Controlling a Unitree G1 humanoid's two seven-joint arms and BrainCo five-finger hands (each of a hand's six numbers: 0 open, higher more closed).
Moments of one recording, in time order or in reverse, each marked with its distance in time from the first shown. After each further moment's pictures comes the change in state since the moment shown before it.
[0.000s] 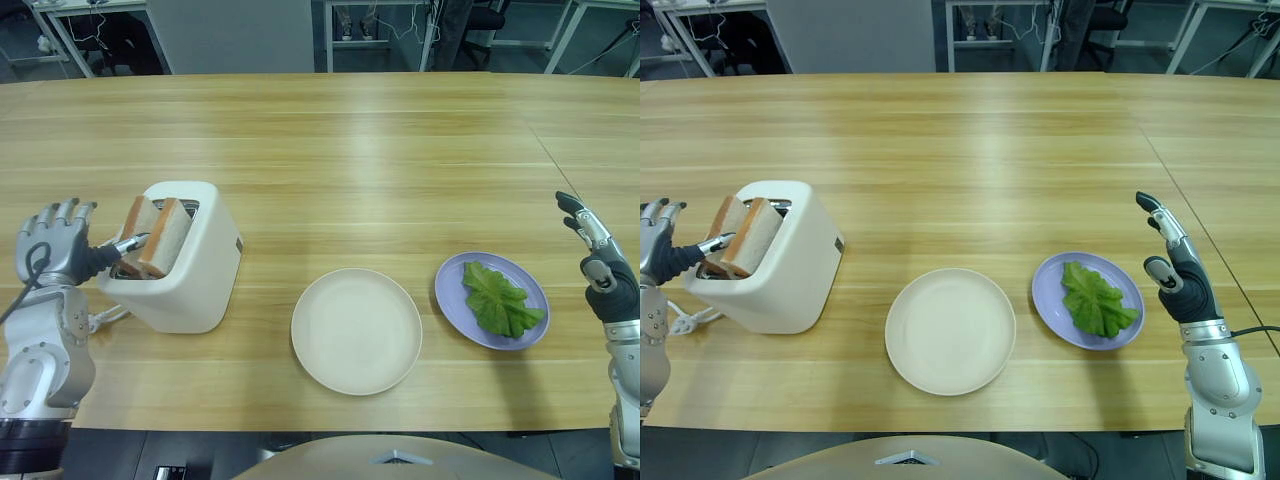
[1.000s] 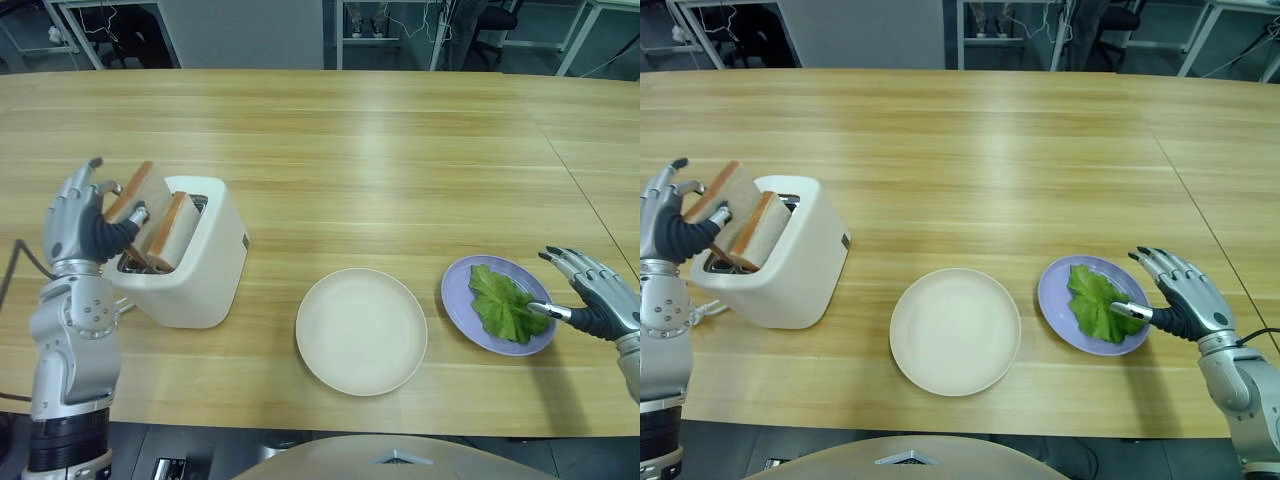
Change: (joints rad) left arm -0.089 -0.258 0.176 -0.179 -0.284 -0.158 0.103; right arm 0.023 -0.329 0.085 0.390 -0.710 -0.095 -0.294
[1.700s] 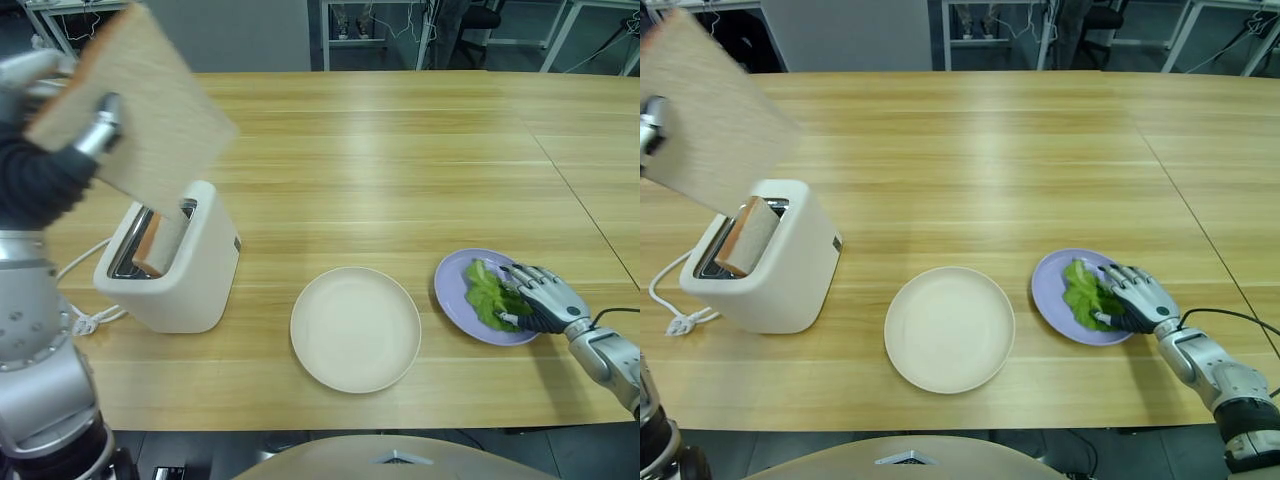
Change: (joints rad) left arm -0.153 -0.032 0.059 -0.609 -0.397 0.172 -0.247; right arm -0.409 -0.092 0.525 0.568 -0.240 -0.028 -0.358
